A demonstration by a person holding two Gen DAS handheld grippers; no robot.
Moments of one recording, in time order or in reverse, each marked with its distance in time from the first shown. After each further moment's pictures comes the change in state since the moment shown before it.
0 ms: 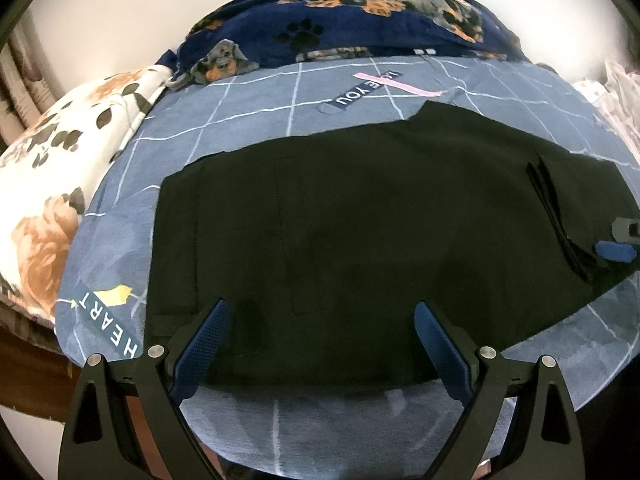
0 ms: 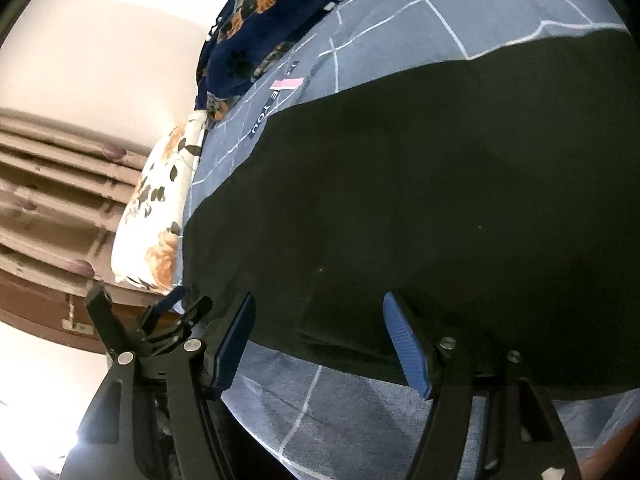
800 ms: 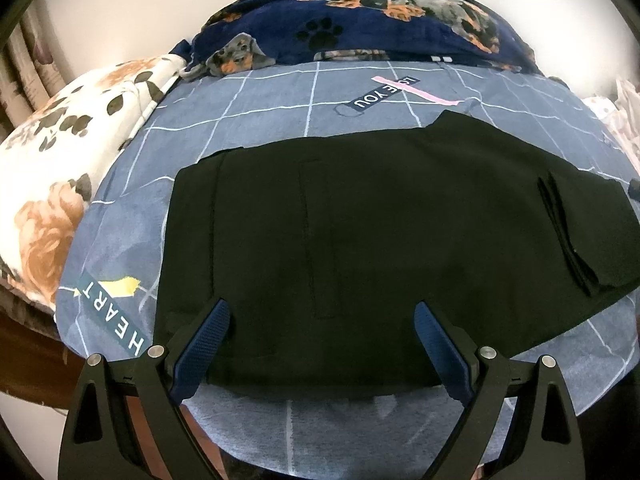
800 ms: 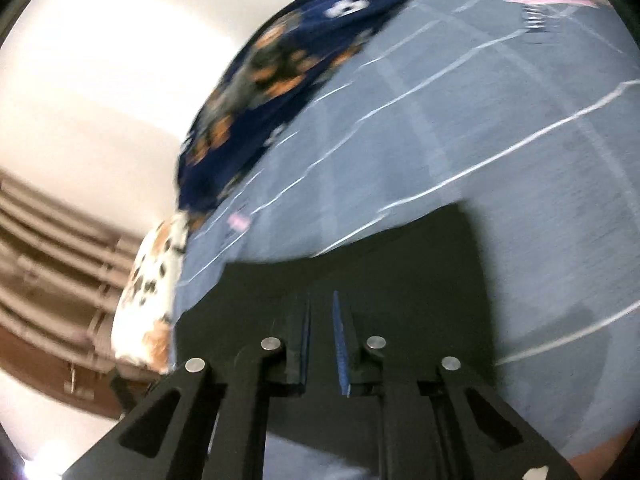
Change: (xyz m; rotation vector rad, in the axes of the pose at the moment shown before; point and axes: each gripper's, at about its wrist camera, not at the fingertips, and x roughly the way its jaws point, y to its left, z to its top) left arm -0.002 0.006 0.006 -0.049 0.018 0.007; right arm -0.123 -0.098 0.067 0.083 -0.286 -0.098
